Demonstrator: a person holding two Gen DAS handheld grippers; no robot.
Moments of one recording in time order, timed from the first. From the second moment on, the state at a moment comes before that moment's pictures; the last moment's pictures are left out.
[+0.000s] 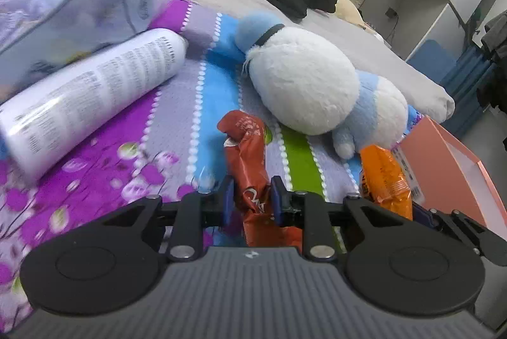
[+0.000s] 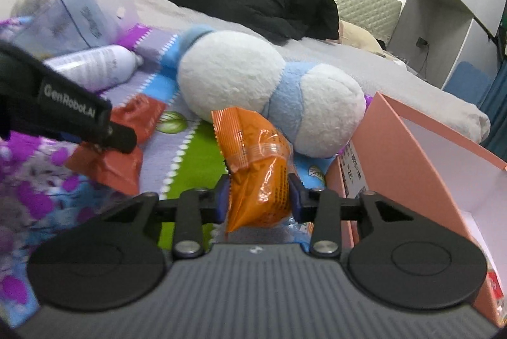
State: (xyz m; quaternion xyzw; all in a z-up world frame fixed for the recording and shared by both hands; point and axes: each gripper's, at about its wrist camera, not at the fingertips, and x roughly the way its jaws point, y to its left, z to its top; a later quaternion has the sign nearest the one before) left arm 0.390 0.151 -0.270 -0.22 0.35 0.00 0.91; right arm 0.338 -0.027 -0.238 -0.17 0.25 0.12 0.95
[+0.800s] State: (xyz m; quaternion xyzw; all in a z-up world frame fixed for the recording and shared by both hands) left arm 0.226 0.114 -0.216 -0.23 0.35 0.03 0.91; right arm 0.208 -0.078 -0.193 -0.05 0.33 0.21 0.92
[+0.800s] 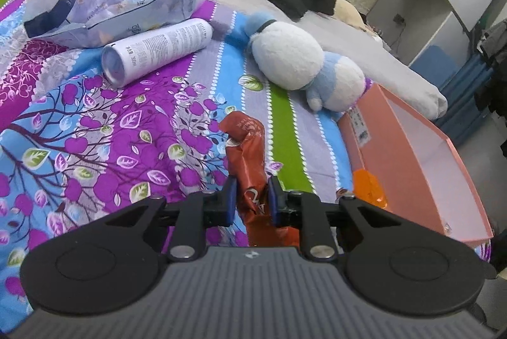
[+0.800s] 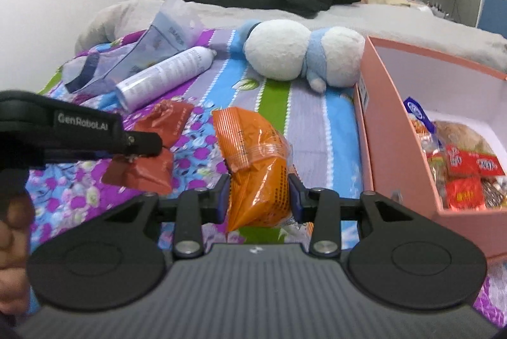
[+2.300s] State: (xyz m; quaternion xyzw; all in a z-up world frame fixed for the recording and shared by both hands) left arm 0.232 -0.063 -0.117 -0.10 0.32 -0.15 0.93; right arm 0.177 -0.232 -0.106 0.02 0.27 0.12 0.96
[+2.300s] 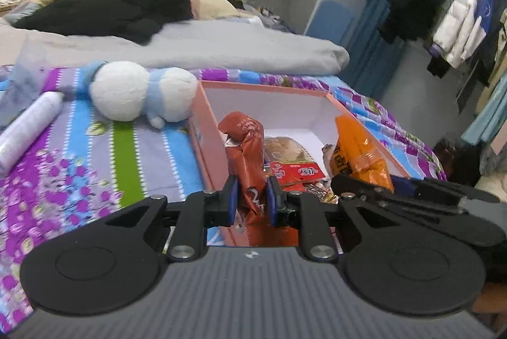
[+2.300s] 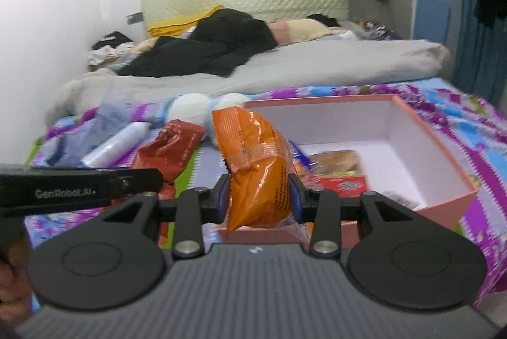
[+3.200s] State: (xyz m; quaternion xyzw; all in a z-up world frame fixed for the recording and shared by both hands) left arm 0.399 -0.124 -0.158 -0.10 0.39 -0.18 0.90; right arm 0.305 -0.284 -0.163 0.04 0.31 0.06 0.95
